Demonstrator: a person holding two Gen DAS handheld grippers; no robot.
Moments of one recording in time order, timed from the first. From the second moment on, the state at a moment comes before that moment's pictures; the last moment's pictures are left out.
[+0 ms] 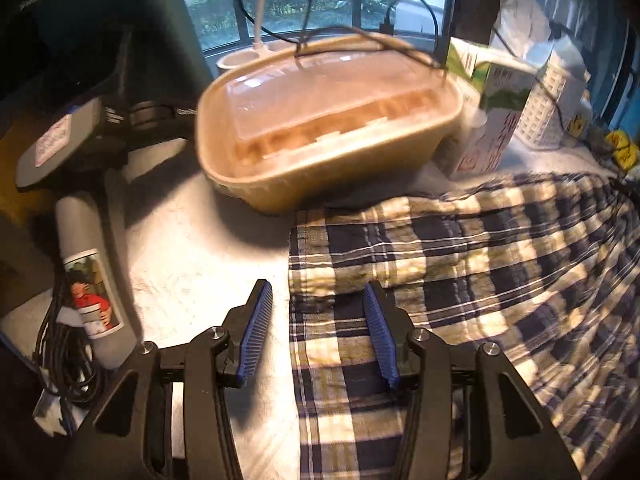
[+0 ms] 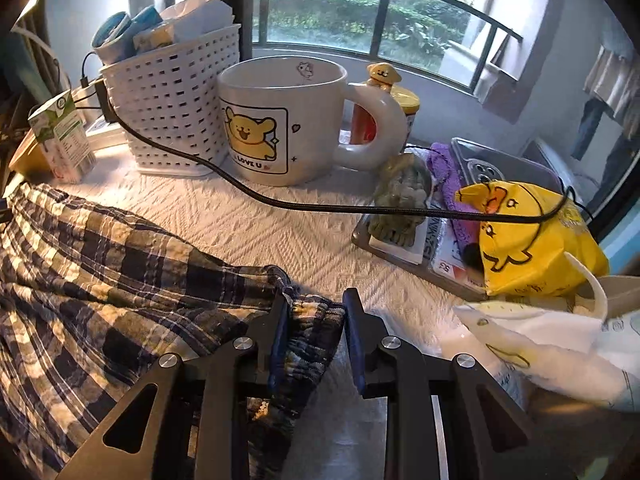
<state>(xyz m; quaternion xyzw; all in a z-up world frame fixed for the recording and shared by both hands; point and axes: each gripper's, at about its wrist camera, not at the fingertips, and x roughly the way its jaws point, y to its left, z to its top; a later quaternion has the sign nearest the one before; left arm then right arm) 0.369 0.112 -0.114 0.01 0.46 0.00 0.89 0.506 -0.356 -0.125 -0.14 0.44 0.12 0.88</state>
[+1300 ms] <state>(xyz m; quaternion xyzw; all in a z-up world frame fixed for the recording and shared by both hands) 0.027 0.032 -0.107 0.01 0.37 -0.13 0.92 0.157 -0.370 -0.087 -0.06 0.36 0.10 0.92</state>
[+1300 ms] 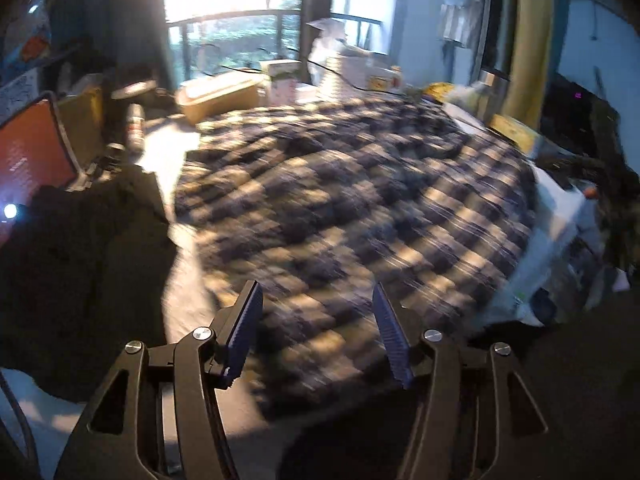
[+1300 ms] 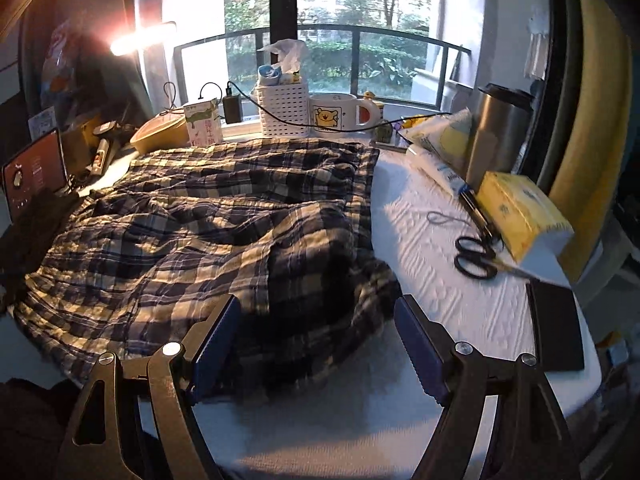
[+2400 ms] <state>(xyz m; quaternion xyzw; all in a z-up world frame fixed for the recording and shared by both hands) 0.026 0.046 -0.118 -0.04 0.37 -0.18 0.91 0.155 -0.402 -0.111 -0.11 0.38 0.05 0.92</state>
